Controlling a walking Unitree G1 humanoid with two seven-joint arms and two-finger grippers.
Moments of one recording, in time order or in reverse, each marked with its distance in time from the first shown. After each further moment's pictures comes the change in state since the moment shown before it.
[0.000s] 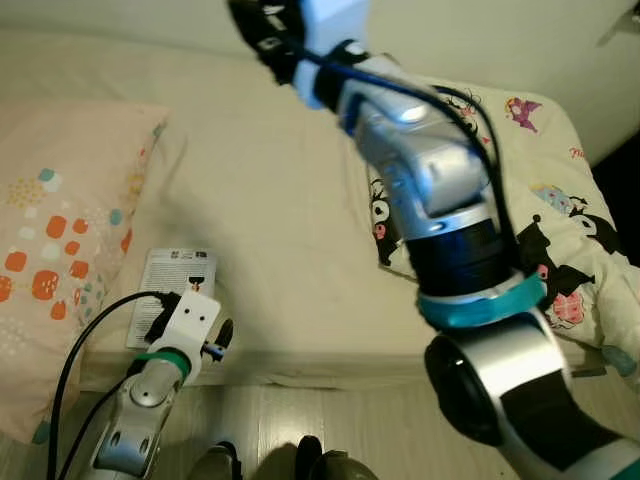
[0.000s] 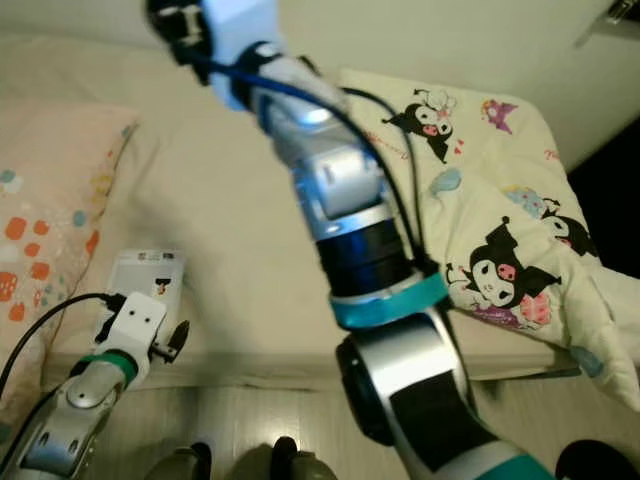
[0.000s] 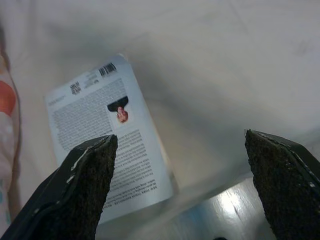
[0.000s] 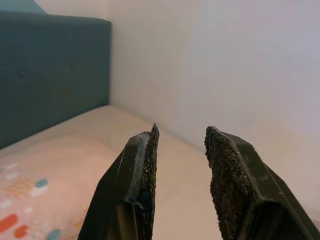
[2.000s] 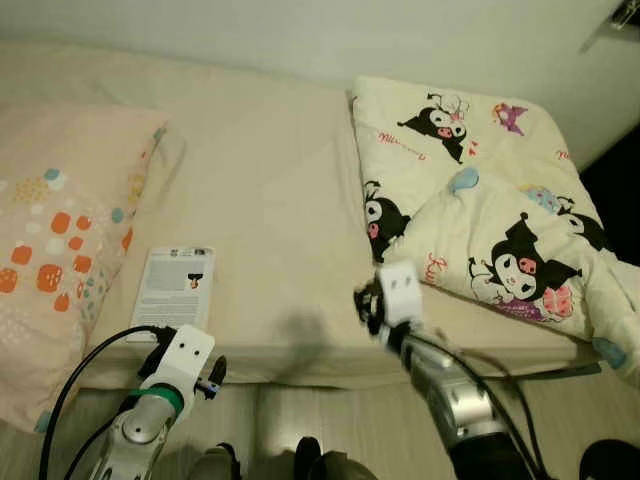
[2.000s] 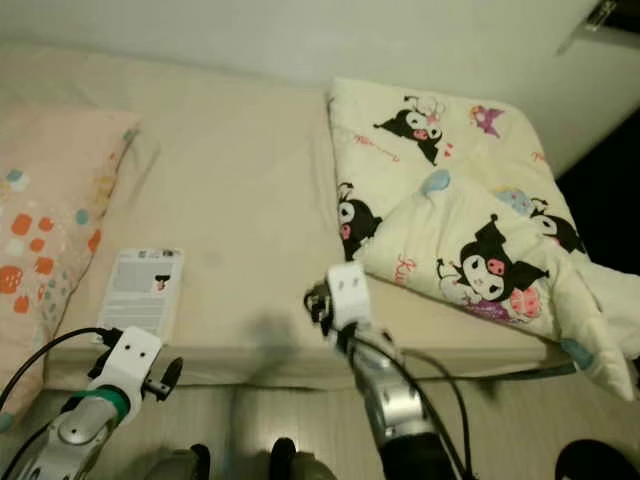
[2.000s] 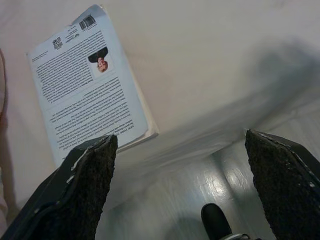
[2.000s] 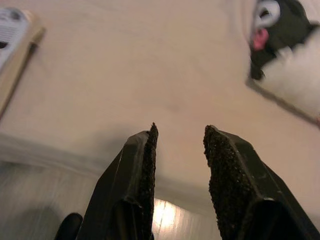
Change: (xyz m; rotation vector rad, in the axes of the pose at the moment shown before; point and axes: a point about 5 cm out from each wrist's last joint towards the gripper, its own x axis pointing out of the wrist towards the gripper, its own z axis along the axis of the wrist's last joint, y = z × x) left arm -0.019 -0.010 -0.033 0.014 0.103 -0.032; right arm -0.210 0.018 -0.263 0.207 0.799 -0.337
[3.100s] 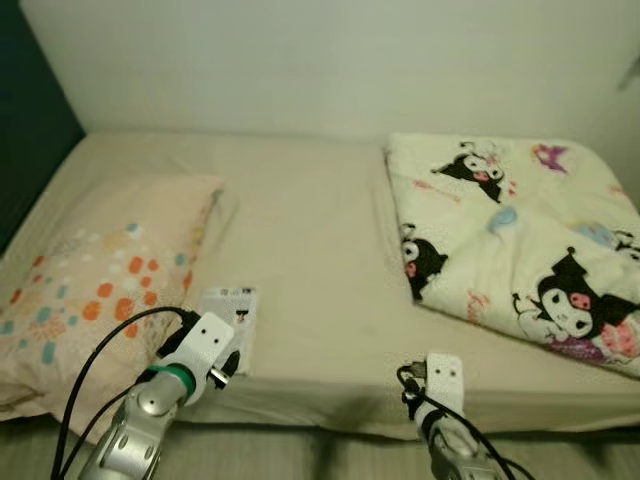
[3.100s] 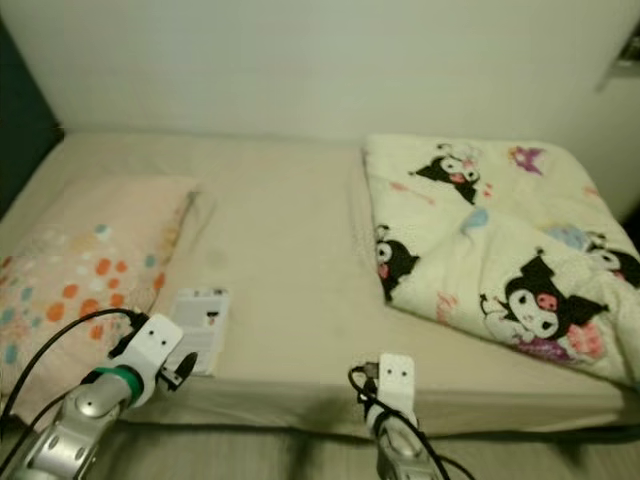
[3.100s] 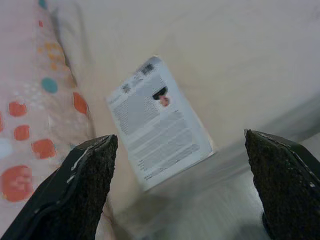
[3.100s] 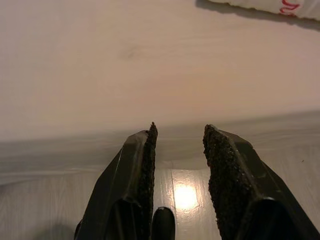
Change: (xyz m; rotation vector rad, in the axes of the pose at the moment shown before) left arm 0.023 -0.004 0.019 0.130 -0.004 -0.122; right arm -0.029 -0.029 -0.111 0.237 0.205 -0.372
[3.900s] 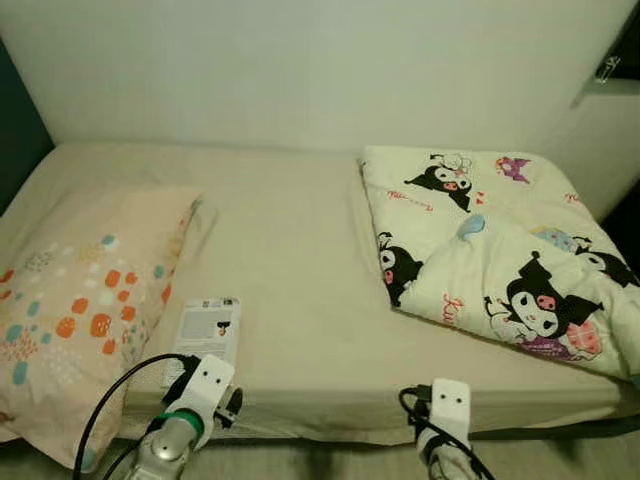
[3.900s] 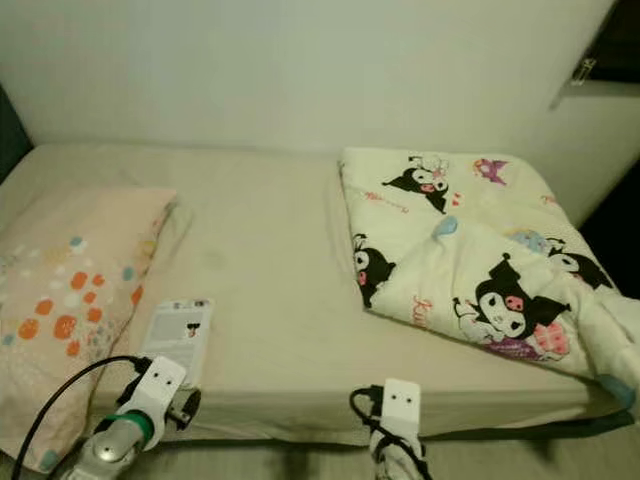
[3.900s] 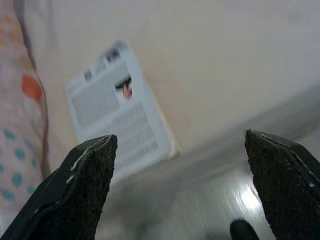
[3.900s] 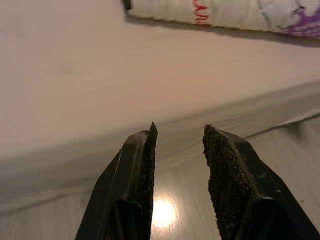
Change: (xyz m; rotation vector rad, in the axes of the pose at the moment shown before) left arm 0.009 -0.042 -0.045 -0.139 0.039 0.024; right arm -0.012 -0.017 -0.023 -0.002 -0.046 -0.166
